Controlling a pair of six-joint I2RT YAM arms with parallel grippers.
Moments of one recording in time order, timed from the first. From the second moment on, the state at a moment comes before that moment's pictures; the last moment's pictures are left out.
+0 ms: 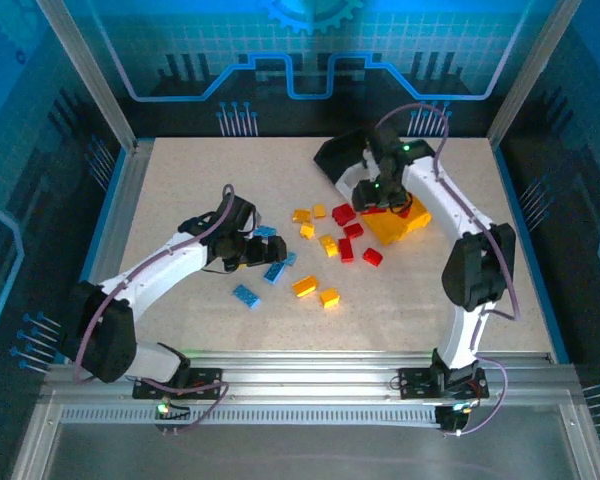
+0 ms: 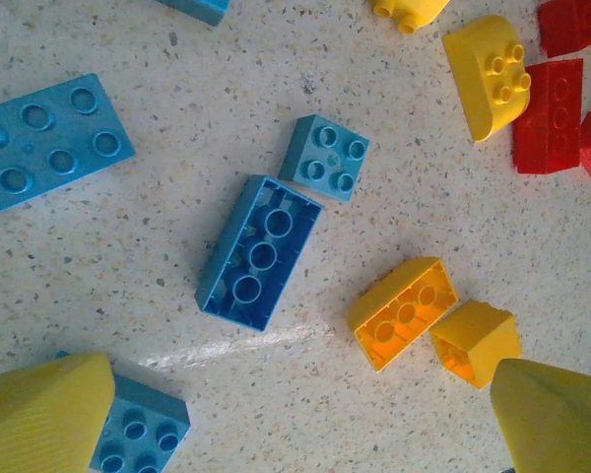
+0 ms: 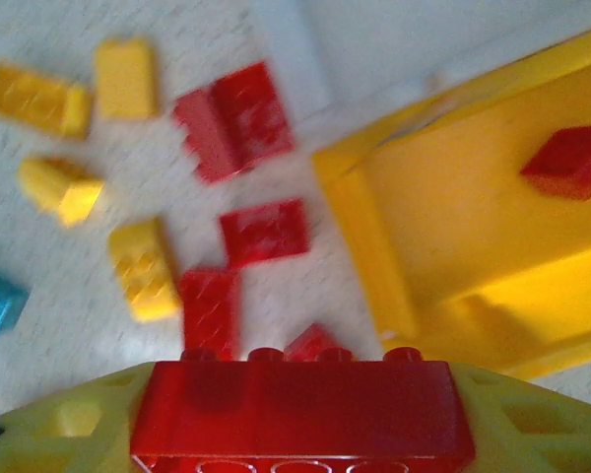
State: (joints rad) left arm -0.43 1.40 0.99 -0.70 0.23 -0.59; right arm 0.27 1.93 1.81 -1.16 -0.01 0.20
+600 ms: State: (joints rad) left arm -0.38 1.34 0.94 -0.75 0.21 -0.58; right arm 0.17 2.16 1.88 -1.12 0.05 0.23
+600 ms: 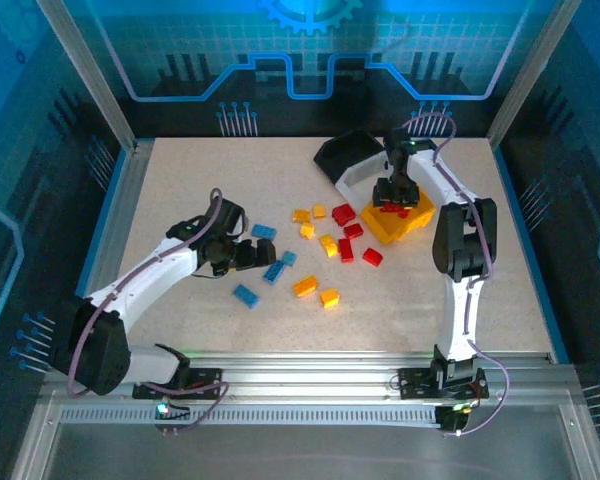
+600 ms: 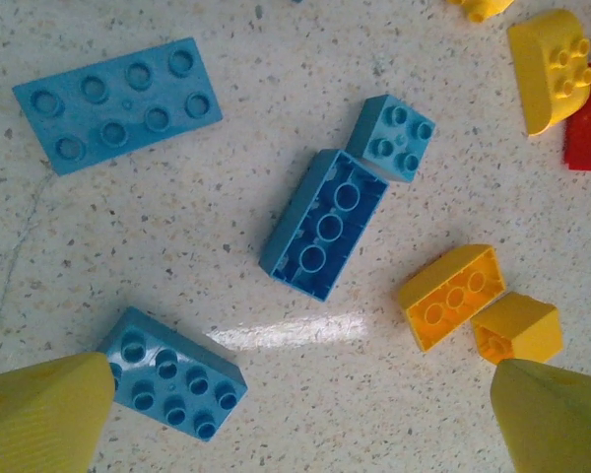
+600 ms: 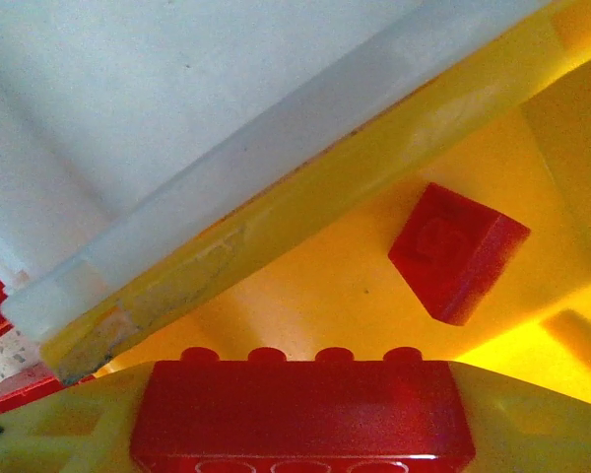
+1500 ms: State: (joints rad) left arm -0.48 1.51 1.06 -0.84 0.15 -0.48; right arm 0.20 1.75 1.62 -1.09 -0.13 0.30
